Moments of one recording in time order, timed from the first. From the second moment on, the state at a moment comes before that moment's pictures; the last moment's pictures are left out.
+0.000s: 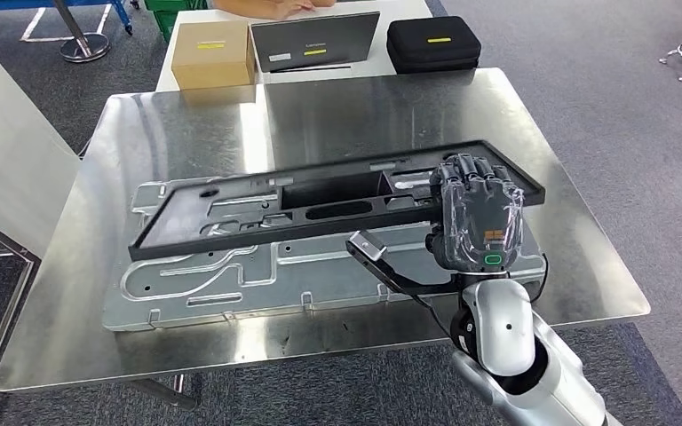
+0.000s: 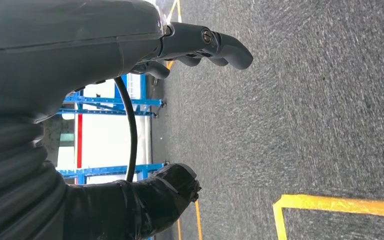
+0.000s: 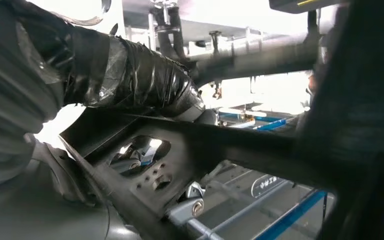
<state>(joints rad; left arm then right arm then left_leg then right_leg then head) 0.01 -0.21 1.06 -0.28 -1.51 -0.25 0.12 -0.45 -0.25 0.65 -1.58 1.57 -0.07 0.51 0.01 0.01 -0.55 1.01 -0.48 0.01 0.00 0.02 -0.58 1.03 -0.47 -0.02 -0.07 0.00</state>
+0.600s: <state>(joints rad) 0.02 -0.22 1.06 -0.30 -1.51 -0.26 0.12 -0.43 -0.29 0.67 -1.64 1.57 -0.07 0.50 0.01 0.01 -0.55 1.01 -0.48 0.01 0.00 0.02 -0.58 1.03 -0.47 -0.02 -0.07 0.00</state>
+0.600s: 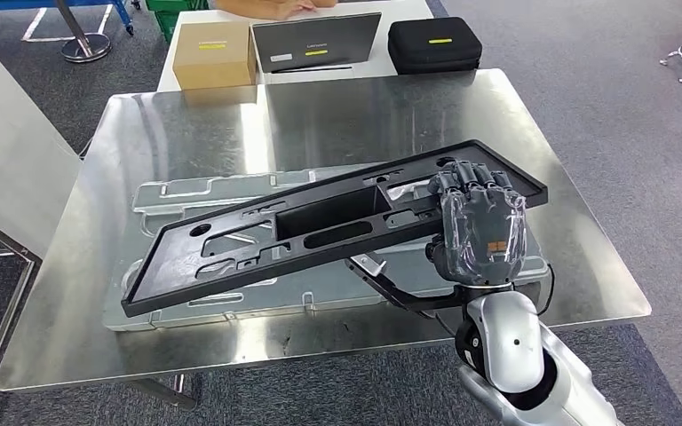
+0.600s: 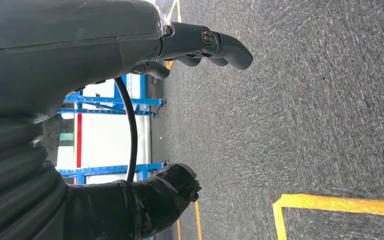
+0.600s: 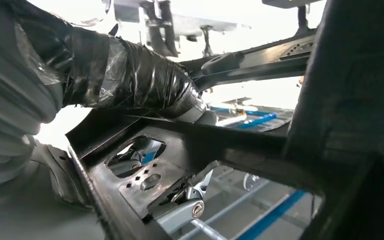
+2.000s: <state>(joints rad) 0.02 -0.19 1.05 -0.30 -1.51 -0.24 0.09 -0.30 -0.24 0.35 -1.14 1.57 -0.12 0.24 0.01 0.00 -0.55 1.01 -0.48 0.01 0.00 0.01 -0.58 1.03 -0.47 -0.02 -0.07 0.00</state>
